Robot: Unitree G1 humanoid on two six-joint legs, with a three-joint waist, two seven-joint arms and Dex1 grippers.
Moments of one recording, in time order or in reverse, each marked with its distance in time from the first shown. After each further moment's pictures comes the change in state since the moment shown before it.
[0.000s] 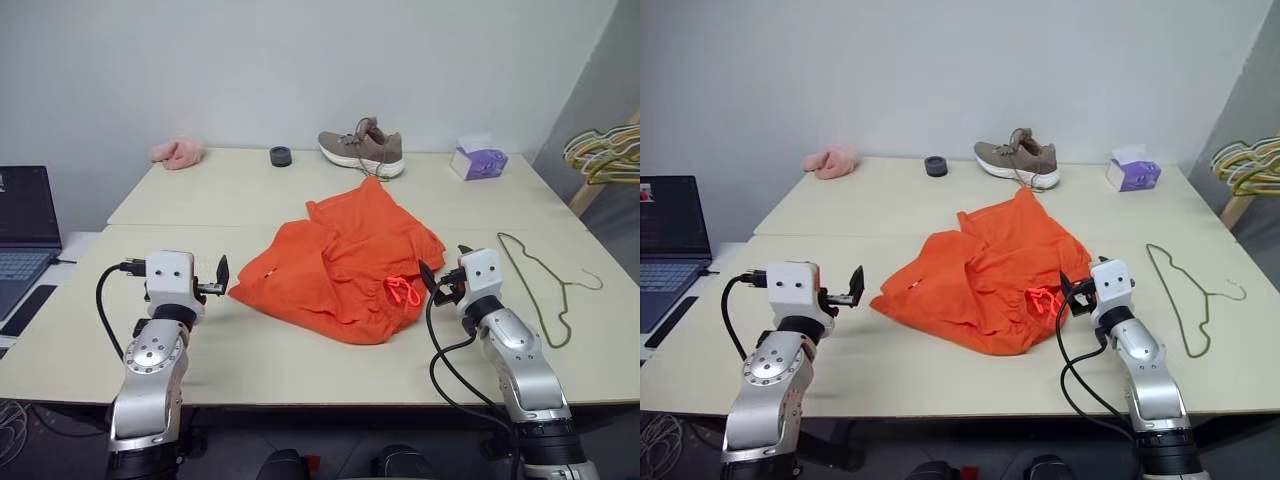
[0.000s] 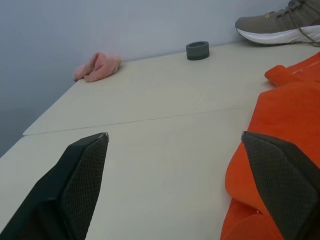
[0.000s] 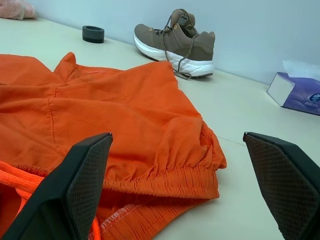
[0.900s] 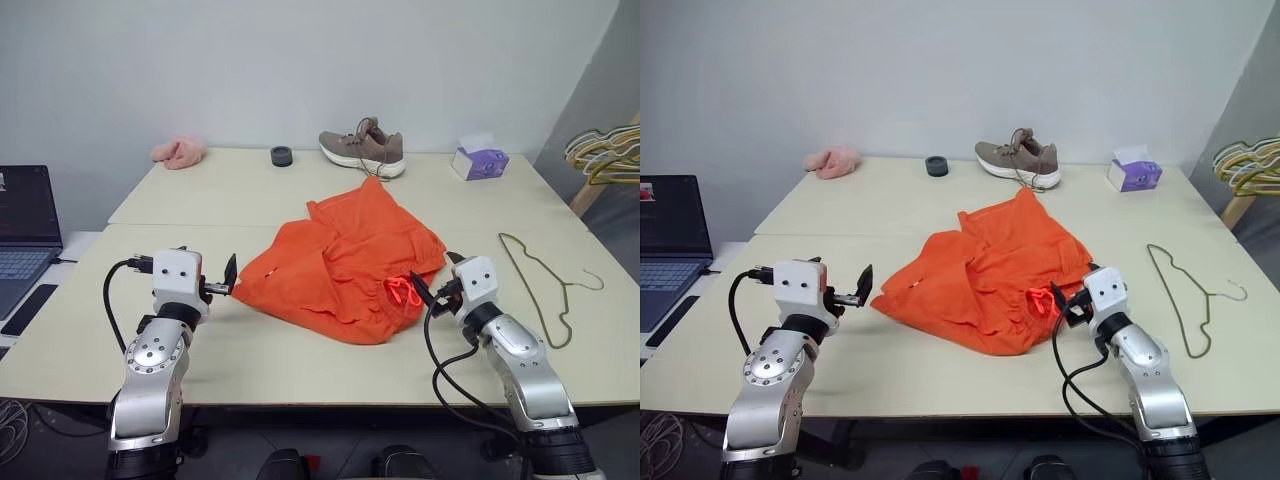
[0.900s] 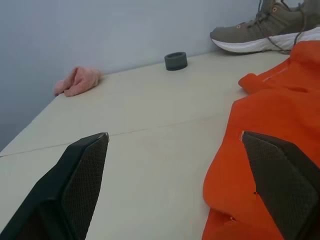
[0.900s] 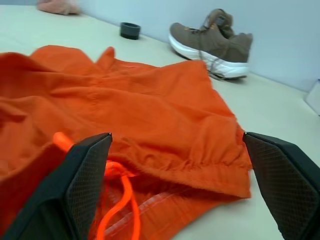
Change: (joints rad) left arm -0.009 0.014 -0.020 0.003 -0.007 -0.041 -0.072; right arm 0.043 -0.064 0.046 -0.065 0.032 -0.004 0.162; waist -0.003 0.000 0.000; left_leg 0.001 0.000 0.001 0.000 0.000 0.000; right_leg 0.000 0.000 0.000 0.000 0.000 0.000
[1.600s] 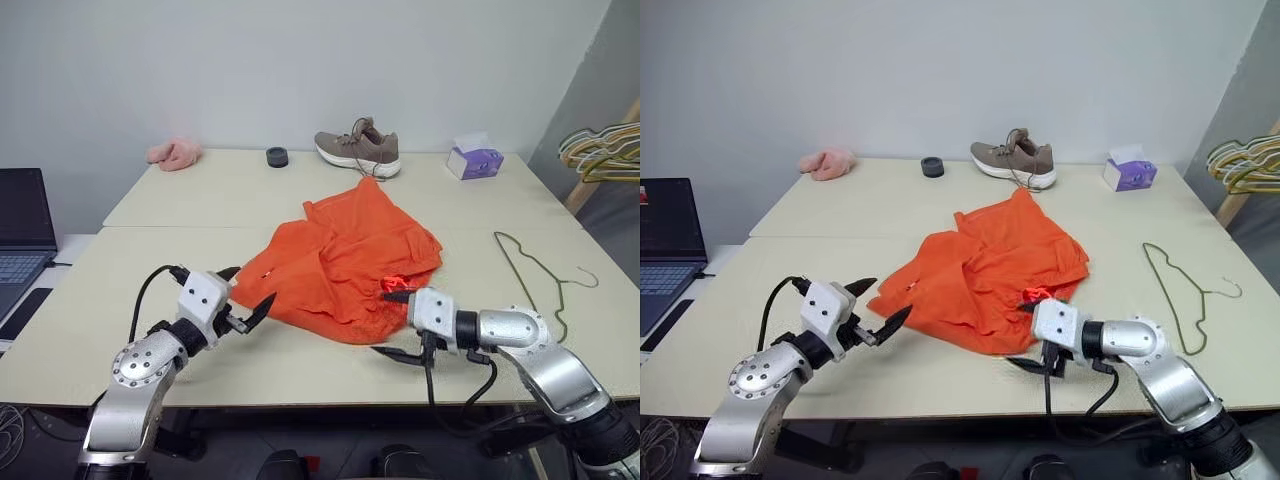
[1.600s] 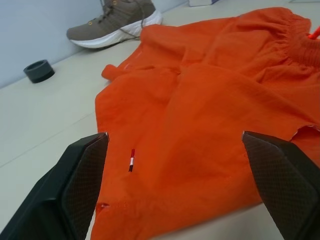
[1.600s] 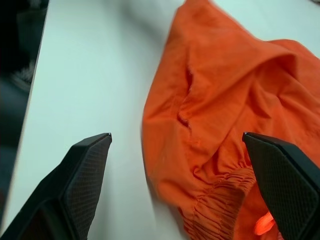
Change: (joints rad) left arm 0.091 0.225 -0.100 0.022 -0.111 -0.135 -0.445; right arm -0.168 -0.365 0.367 -0.130 -0.094 -0.034 0.525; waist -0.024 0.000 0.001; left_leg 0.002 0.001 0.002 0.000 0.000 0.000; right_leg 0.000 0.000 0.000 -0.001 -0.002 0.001
